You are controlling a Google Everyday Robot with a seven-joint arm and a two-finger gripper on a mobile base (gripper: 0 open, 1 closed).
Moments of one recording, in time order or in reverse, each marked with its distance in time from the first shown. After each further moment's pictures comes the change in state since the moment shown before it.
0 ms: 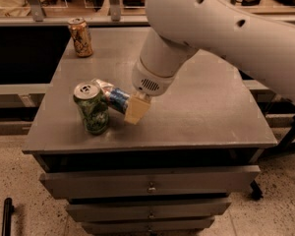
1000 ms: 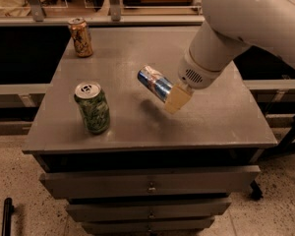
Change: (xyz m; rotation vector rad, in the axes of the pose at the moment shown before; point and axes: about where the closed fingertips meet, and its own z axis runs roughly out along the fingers) arm 0.088 -0.046 -0.039 0.125 0.051 0.279
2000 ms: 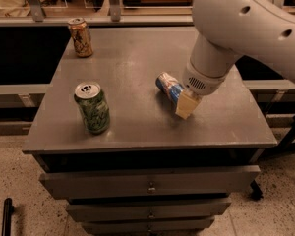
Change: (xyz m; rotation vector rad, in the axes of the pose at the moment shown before) arm 0.035 -0.011 0.008 0.065 0.154 0.049
